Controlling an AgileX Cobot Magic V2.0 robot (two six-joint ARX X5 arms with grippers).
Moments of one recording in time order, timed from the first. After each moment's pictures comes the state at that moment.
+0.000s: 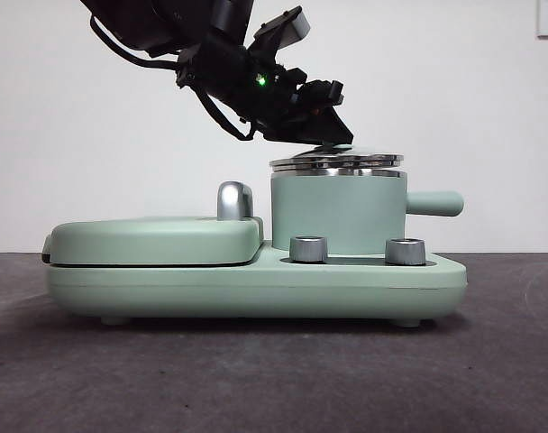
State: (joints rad) left arm -0.59 1.95 1.45 0.25 0.32 0.23; right arm 0.45 0.62 1.12 -1.16 -0.05 -0.02
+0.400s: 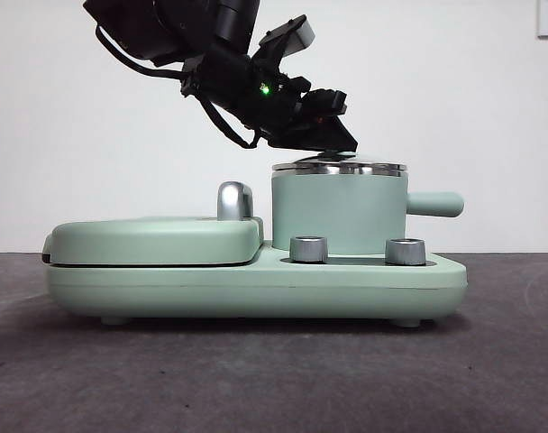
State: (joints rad) left arm -0.59 1.97 1.46 0.26 0.33 0.24; right arm 0.45 0.62 1.12 -1.16 -0.05 -0.02
